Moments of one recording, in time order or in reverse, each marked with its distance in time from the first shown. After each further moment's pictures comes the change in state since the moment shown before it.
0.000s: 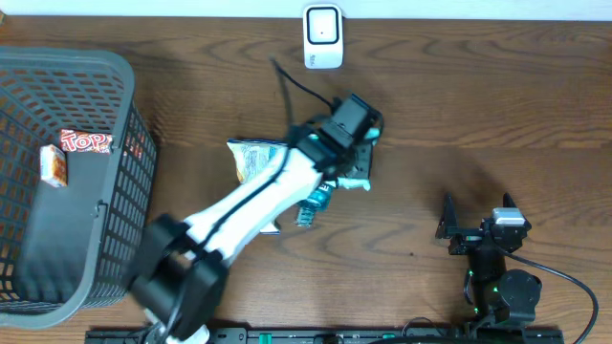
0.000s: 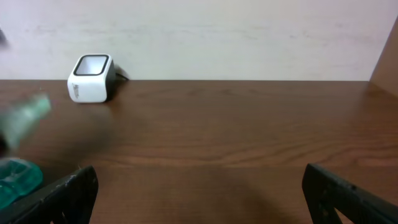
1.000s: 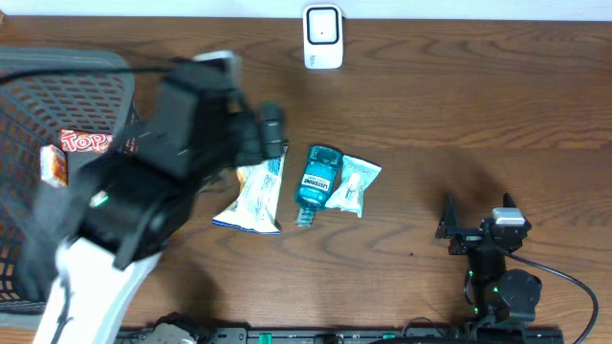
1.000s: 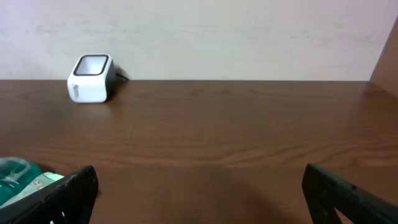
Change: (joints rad) left arm 0.271 -0.576 0.275 -0.502 -0.117 0.019; right arm 0.000 0.000 0.000 0.000 0.000 0.000
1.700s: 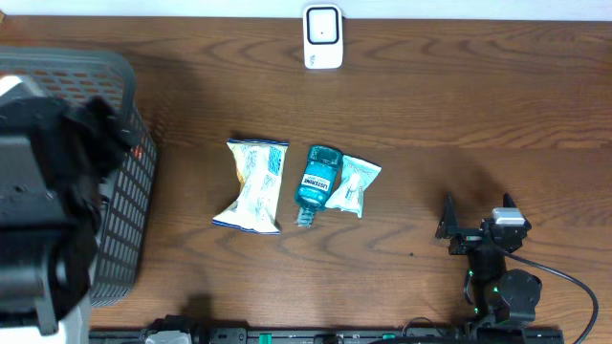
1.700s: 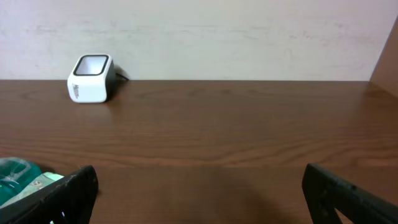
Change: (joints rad) left arm 0.528 -0.153 0.000 -0.054 -0.315 -0.005; right arm 0.000 0.000 0.000 0.000 0.000 0.000
